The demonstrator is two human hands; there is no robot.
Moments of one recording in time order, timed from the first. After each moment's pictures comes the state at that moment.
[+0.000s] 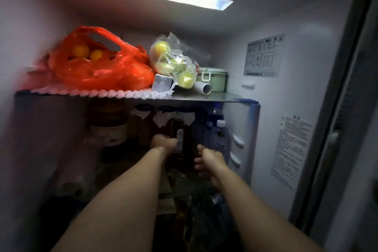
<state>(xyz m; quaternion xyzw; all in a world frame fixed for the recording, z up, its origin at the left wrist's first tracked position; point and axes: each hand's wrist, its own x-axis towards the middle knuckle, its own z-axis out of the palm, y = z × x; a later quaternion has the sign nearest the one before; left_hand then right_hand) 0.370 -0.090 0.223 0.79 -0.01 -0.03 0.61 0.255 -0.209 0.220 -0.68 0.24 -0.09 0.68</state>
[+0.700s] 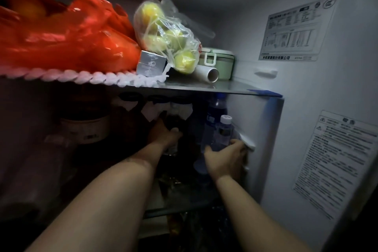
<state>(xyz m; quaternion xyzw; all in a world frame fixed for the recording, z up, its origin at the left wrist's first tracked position) 0.477 -0.138 0.185 0.83 -0.13 0.10 0.54 0.326 -0.249 0.184 -0.74 0.34 -0.39 0.42</state>
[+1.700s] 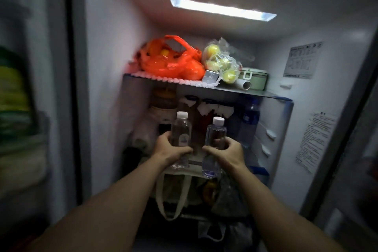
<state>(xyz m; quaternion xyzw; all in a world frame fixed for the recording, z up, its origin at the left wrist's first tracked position) 0.226 0.044 0.185 0.77 -0.06 0.11 0.63 0.188 -0.150 0.201 -0.81 -0.01 -0.21 0.55</state>
